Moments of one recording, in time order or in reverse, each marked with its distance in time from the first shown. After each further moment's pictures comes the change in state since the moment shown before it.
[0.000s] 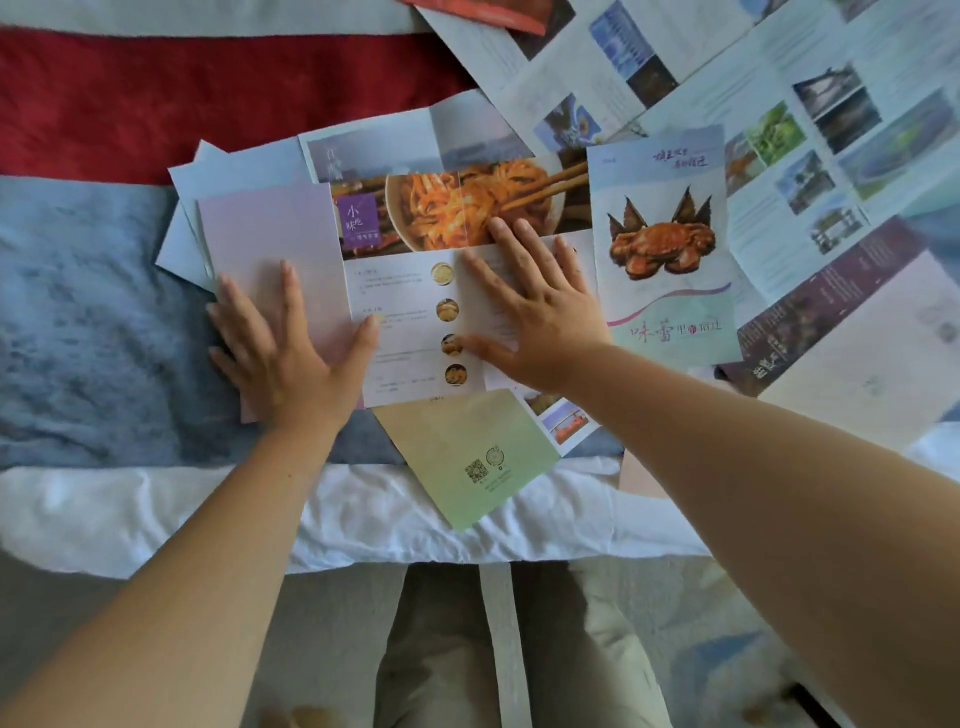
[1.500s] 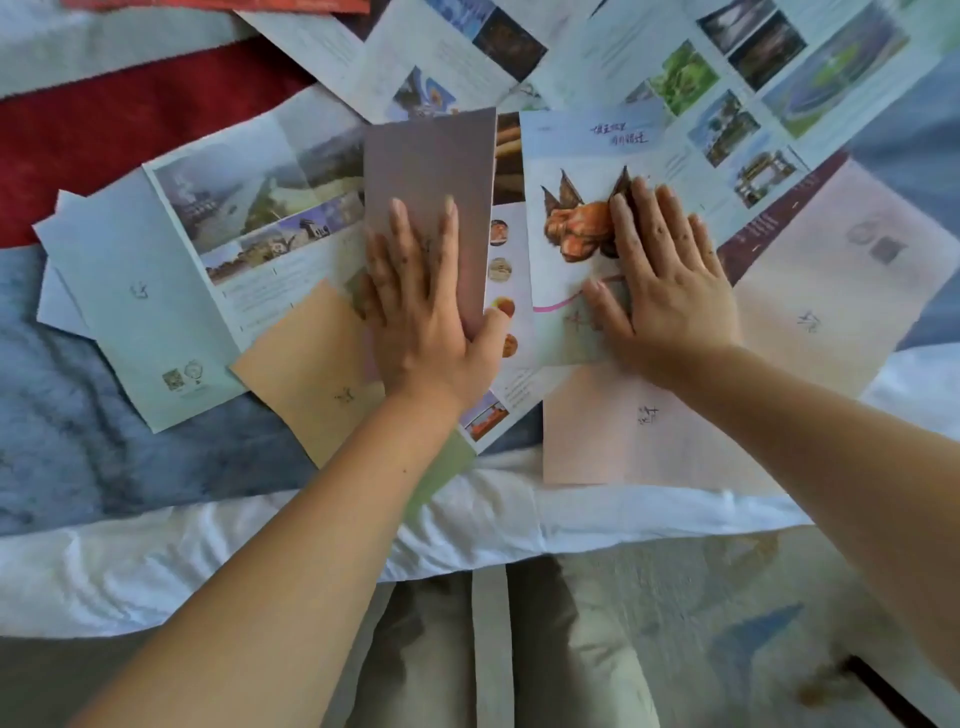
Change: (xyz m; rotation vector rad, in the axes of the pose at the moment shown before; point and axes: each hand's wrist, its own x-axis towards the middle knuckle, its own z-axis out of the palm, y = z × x) left_hand -0.062 0.190 0.061 -0.055 -0.111 0.467; right_hand -0.120 0.145 0.004 0.058 0.202 0.397
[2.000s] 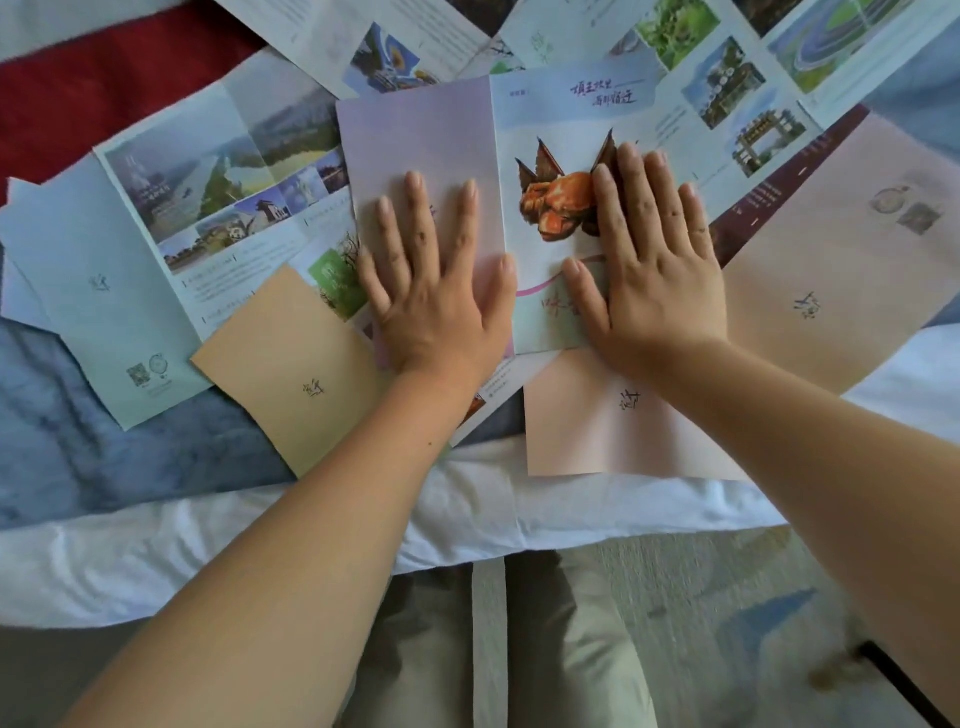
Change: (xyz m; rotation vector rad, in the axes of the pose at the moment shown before) left_hand 0.009 0.019 0.044 0.356 0.025 -0.028; right_hand -0.004 0.001 0.020 -0.011 0.165 -0.009
